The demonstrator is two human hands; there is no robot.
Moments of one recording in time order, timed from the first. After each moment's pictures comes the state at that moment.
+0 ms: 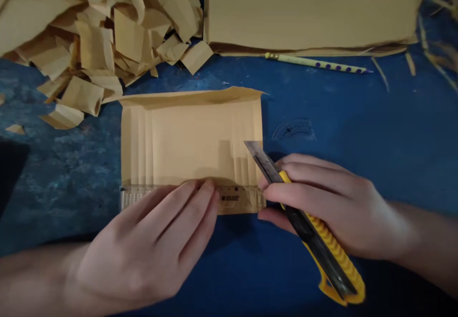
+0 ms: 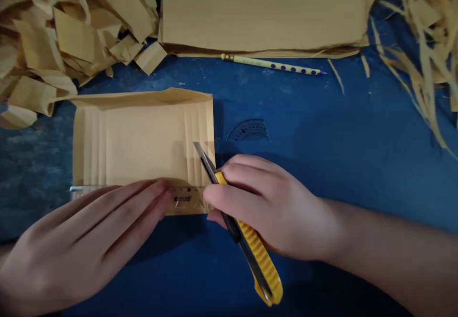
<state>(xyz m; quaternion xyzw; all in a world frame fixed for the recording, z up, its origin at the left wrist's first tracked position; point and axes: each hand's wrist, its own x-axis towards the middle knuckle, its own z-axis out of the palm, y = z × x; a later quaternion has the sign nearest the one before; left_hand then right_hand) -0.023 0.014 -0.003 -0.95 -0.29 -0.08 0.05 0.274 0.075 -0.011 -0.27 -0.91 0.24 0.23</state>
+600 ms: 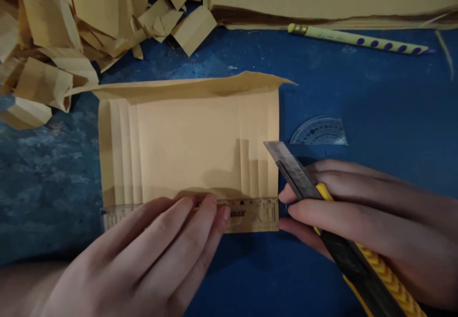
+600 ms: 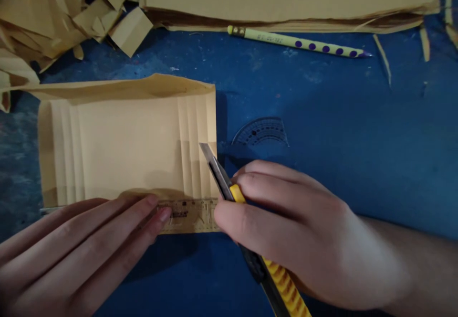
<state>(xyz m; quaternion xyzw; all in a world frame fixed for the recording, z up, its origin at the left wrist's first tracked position) -0.031 0.001 -0.010 -0.93 -0.35 -0.08 -0.04 0.288 0.078 -0.012 -0.29 -0.90 0.26 0.21</state>
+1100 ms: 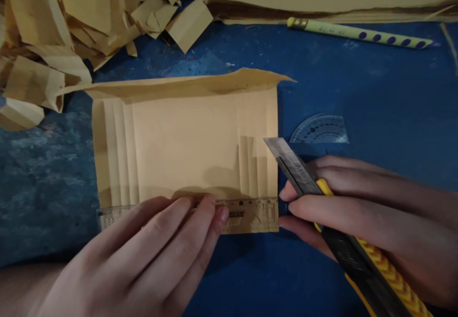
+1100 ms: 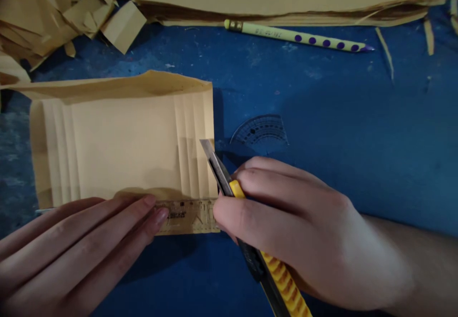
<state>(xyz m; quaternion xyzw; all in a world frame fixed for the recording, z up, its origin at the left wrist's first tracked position) -0.032 0.005 -0.014 -0.93 -0.34 -0.10 -0.05 0.289 0.079 -0.010 -0.30 -0.88 0.31 0.19</state>
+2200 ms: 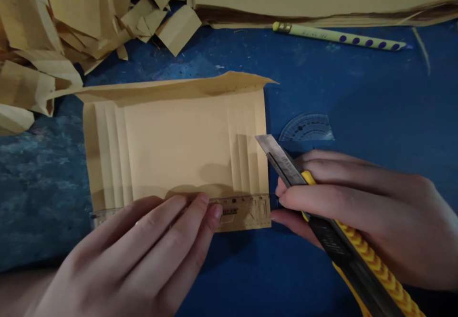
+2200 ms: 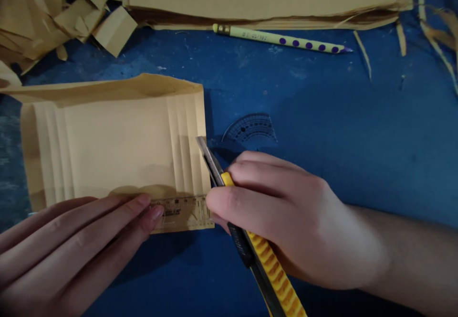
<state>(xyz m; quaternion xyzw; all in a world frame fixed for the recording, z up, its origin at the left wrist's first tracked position) -0.034 0.003 -0.014 -0.93 -0.36 -0.10 -0.06 0.288 0.079 -0.009 -0.32 -0.88 0.31 0.18</state>
